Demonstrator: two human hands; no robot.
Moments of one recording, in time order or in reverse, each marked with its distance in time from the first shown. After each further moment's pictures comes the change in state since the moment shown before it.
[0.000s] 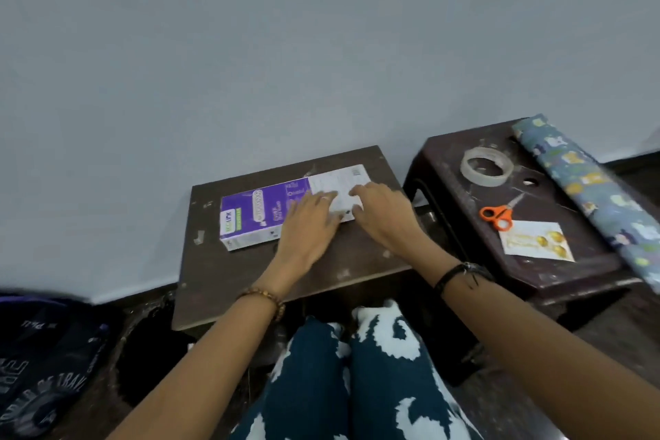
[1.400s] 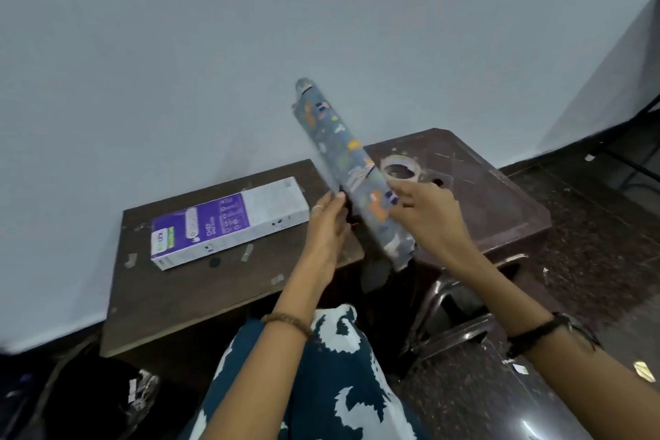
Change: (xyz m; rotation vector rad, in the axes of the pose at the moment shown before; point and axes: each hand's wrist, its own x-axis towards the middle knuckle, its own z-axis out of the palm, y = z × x) left_hand -0.013 0.151 0.026 -1.628 -0.122 -0.458; right_hand -0.122 0.079 -0.119 0.415 0.185 0.336
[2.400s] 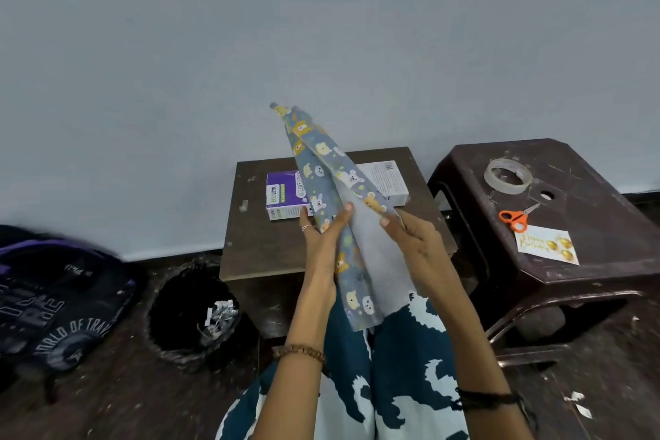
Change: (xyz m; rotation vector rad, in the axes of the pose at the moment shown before) left_hand -0.073 0.033 -0.147 -0.143 0.355 0.140; right_hand -0.054 -0.085 0.128 0.635 -0.285 -0.086
